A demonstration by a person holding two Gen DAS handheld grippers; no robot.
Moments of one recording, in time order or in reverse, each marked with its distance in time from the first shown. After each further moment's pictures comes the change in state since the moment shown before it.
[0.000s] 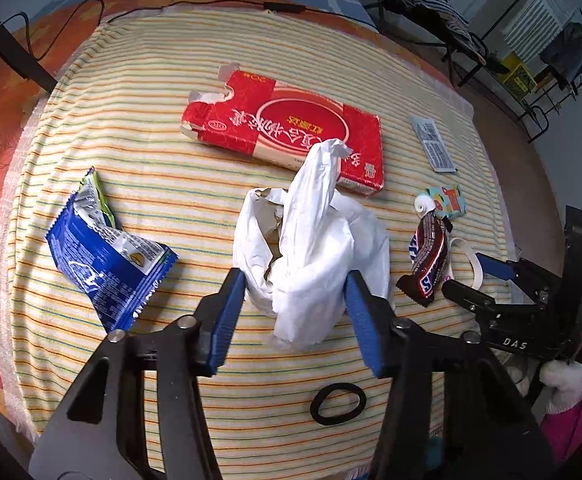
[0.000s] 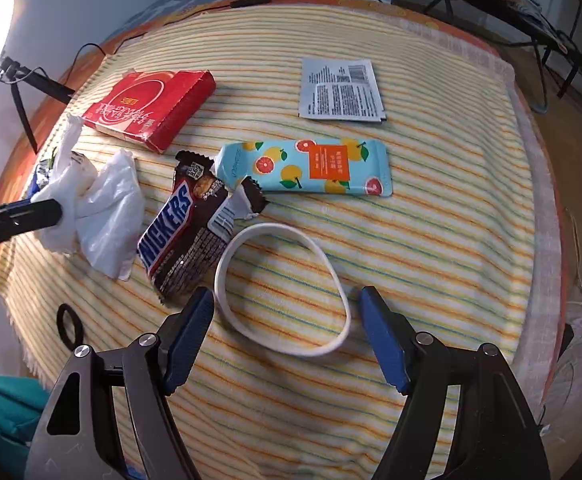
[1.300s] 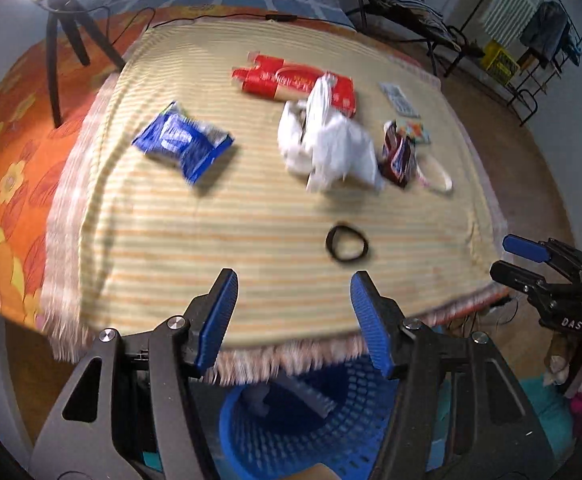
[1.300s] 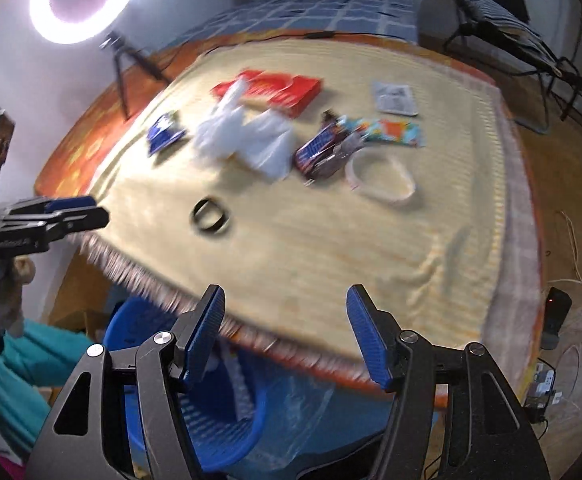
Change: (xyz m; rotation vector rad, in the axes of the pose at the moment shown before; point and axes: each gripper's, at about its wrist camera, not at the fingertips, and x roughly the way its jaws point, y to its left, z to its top) left arm -0.087 0.008 -0.103 0.067 -0.053 0.022; right arm -0.114 0.059 -0.102 -0.019 -0.115 0.062
